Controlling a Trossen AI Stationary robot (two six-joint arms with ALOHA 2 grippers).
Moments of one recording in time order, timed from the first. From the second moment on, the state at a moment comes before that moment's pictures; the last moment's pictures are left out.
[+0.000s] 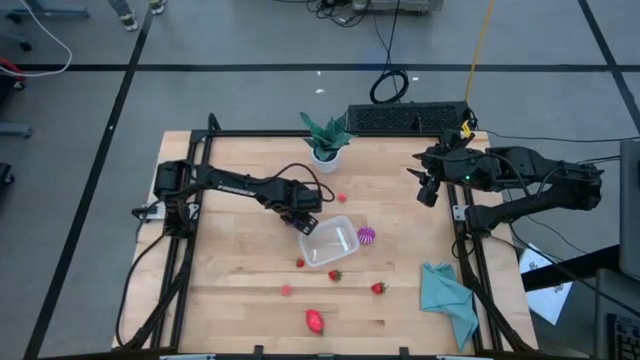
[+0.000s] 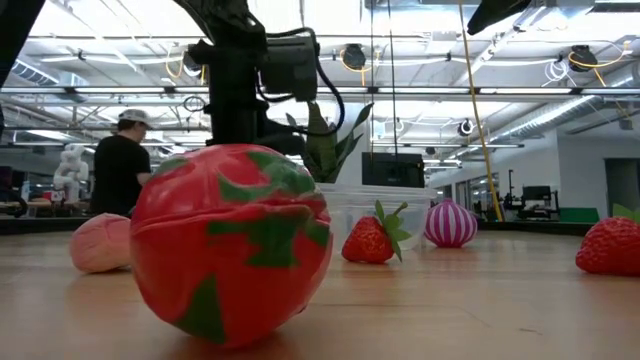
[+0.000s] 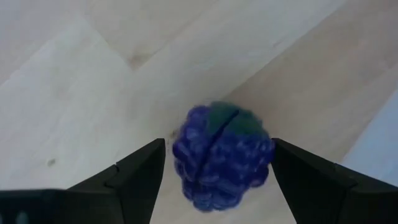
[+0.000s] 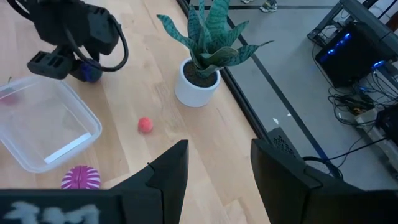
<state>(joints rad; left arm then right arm) 0.07 1.88 1.25 -0.81 -0.10 -0.82 0.01 0.94 1.23 -1.05 0.52 0.12</state>
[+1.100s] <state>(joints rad) 0.12 1.90 1.25 -0.81 -0.08 -0.59 0.01 0.94 1.23 -1.05 0.52 0.12</state>
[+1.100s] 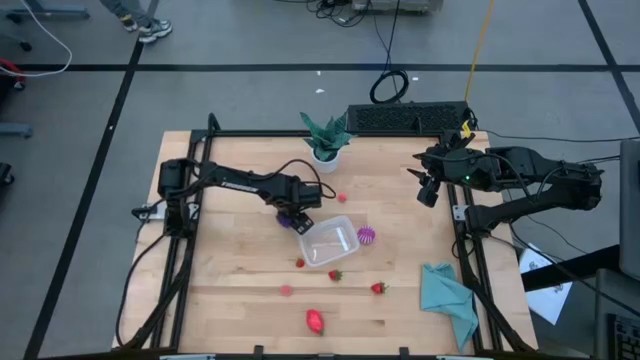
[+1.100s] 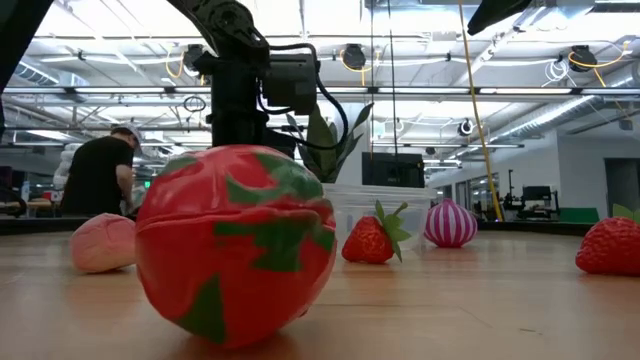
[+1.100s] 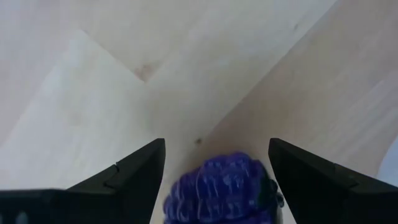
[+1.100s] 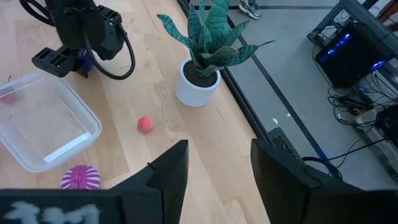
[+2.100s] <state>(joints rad) -0.03 1.67 1.20 -0.93 -0.11 -0.14 0.01 0.94 1.23 -1.06 0.52 0.15</state>
